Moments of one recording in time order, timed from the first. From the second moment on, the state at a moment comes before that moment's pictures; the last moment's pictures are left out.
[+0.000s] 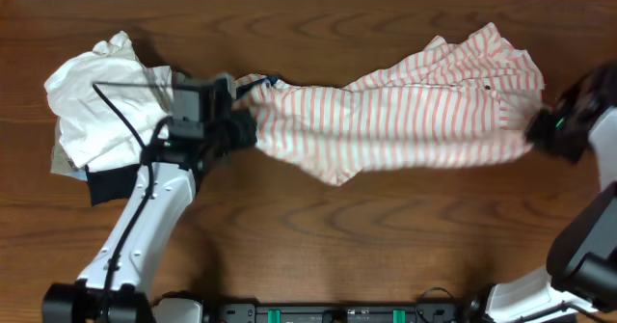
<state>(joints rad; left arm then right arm) -0.13 1.40 0.91 -0.38 0.30 -0.40 -0.46 1.77 1.32 -0.89 -0.17 0.14</state>
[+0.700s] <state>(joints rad) -0.13 1.37 1.15 -0.31 0.38 -0.33 -0.51 1.70 1.68 -0.99 -0.25 0.09</state>
